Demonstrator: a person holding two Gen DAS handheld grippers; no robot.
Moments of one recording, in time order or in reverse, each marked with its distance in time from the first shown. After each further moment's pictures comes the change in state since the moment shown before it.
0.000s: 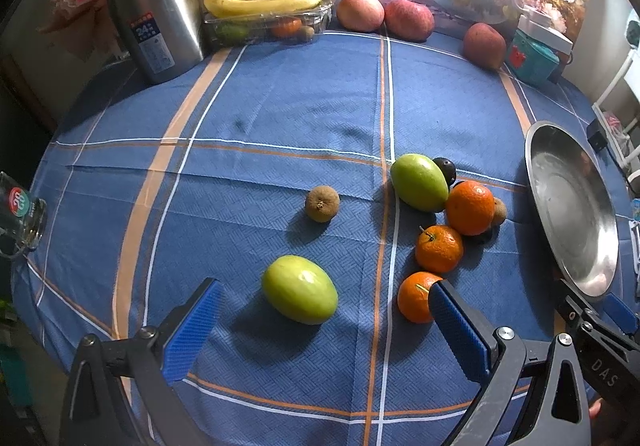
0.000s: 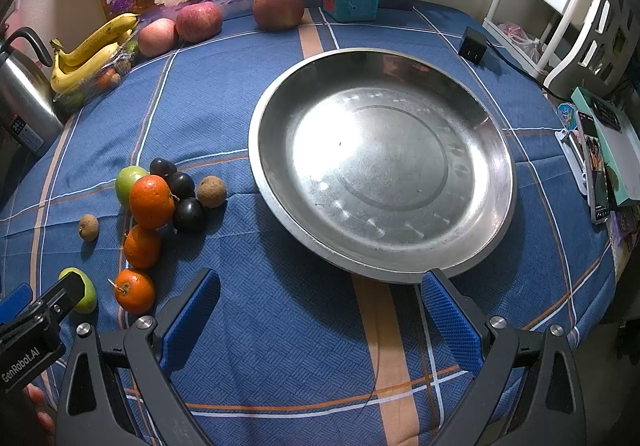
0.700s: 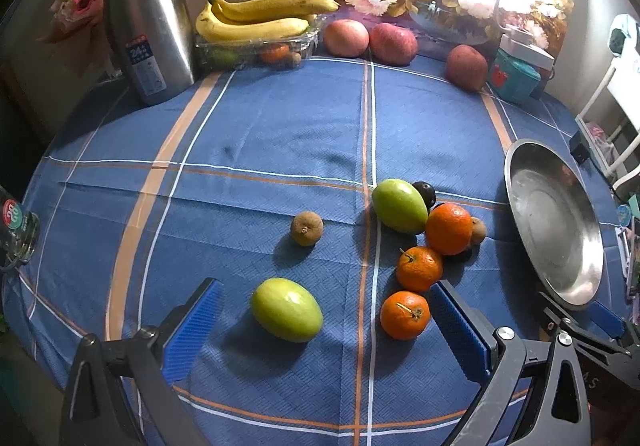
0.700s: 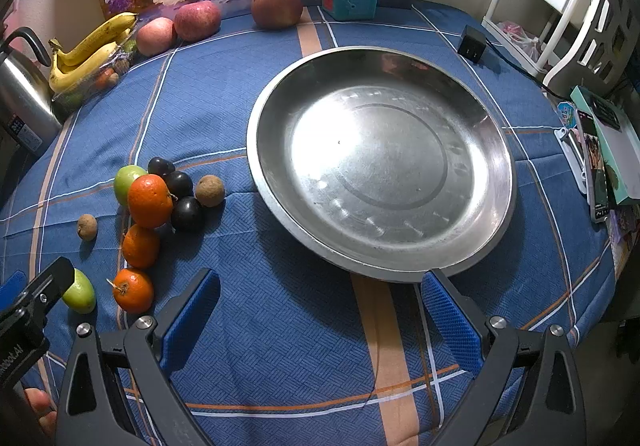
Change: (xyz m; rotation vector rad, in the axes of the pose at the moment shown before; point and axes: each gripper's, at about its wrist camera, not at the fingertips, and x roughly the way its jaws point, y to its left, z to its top) left arm -0.011 0.000 0.003 0.008 -0.085 -0.050; right arm 0.000 0.000 0.000 0.000 0.001 0.000
